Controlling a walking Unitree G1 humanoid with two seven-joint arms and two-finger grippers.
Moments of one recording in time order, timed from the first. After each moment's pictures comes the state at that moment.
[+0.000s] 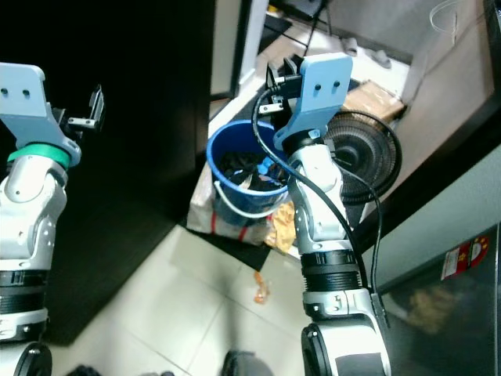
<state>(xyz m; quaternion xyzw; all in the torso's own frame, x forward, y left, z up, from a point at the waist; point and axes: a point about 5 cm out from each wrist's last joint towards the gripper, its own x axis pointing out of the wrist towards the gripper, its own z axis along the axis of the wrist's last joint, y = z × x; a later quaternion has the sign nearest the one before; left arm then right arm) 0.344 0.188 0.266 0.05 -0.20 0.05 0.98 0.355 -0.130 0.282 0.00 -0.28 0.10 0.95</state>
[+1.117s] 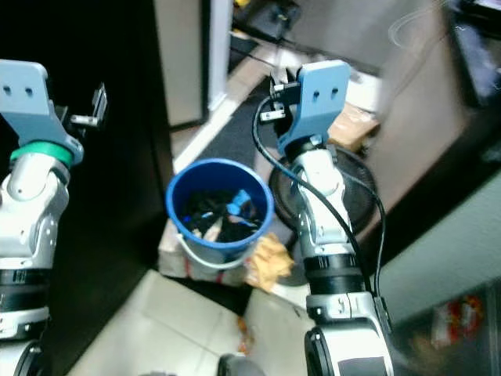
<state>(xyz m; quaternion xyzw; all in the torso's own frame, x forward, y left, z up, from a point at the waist) 0.344 0.185 0.267 0.05 -0.20 0.04 0.98 0.357 -0.135 0.271 -0.01 -0.26 0.09 0.96</state>
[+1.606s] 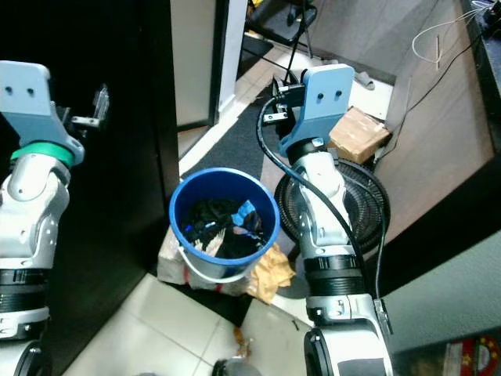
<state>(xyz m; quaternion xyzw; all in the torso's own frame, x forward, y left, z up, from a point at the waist) 0.344 0.188 0.266 0.05 -0.20 0.05 0.98 0.356 -0.133 0.274 -0.01 -0.26 0.09 0.96</state>
